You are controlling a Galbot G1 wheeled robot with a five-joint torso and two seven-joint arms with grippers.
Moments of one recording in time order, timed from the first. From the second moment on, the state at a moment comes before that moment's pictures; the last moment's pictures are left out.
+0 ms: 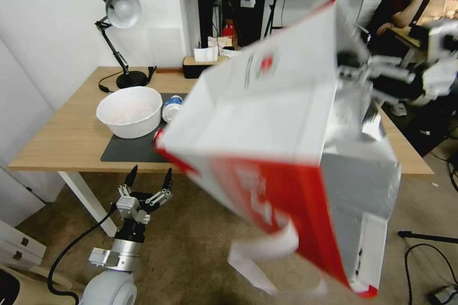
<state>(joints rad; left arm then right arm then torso) 1.60 -1.13 -0.40 -1.91 -0.42 -0.56 -0.04 -1.35 0.18 1.11 2.18 1.83 -0.26 -0.25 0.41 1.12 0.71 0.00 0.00</state>
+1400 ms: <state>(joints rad) 1.59 -1.12 -0.37 -1.90 -0.41 -0.56 -0.04 -1.33 0.18 1.04 1.84 2.05 -0.35 0.48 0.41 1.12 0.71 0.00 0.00</state>
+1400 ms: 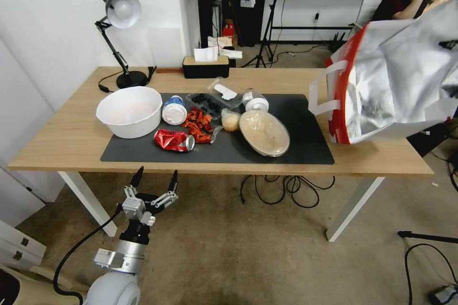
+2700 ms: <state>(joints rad) 1.60 -1.13 -0.40 -1.89 -0.42 -0.56 -0.04 -0.67 0.40 0.55 1.86 2.15 -0.38 0.54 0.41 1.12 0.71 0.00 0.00</state>
